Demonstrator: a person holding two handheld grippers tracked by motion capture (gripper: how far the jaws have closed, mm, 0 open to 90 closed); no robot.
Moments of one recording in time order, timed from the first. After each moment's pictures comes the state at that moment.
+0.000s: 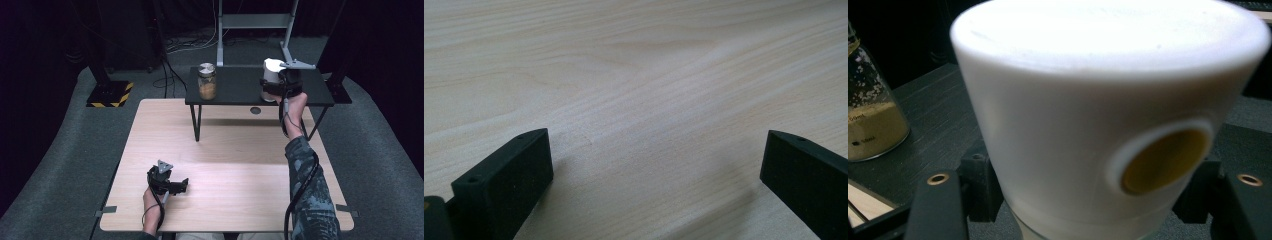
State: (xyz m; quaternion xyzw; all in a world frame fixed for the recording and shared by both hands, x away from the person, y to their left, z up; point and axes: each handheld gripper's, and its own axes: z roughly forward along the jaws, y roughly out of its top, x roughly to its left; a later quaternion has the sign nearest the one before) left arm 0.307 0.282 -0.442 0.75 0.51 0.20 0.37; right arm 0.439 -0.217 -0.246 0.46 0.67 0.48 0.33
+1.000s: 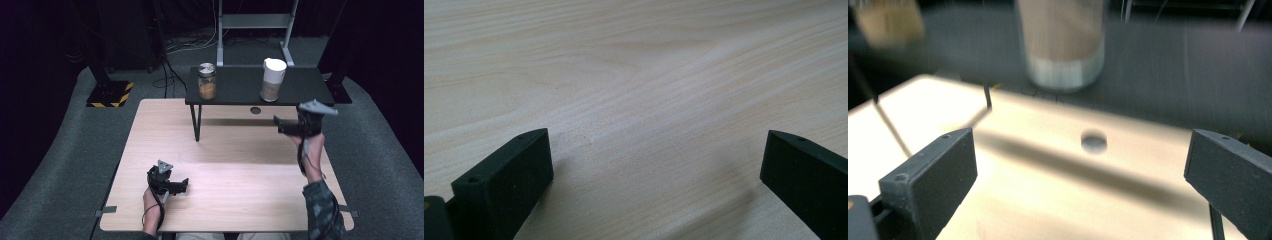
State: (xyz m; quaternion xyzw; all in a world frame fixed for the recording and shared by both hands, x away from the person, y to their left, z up) left arm 0.307 0.282 -0.442 0.75 0.51 0.20 0.37; right arm 0.415 -0.234 -0.259 0.47 0.67 0.48 0.33
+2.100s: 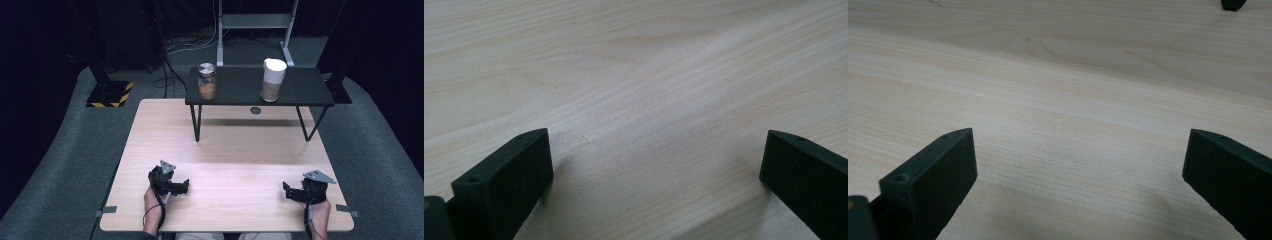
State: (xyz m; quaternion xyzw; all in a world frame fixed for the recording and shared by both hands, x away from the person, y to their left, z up) left arm 0.307 0.269 -0.440 0.76 0.50 0.22 0.34; right arm 0.251 -0.287 -0.442 0.55 0.70 0.37 0.27
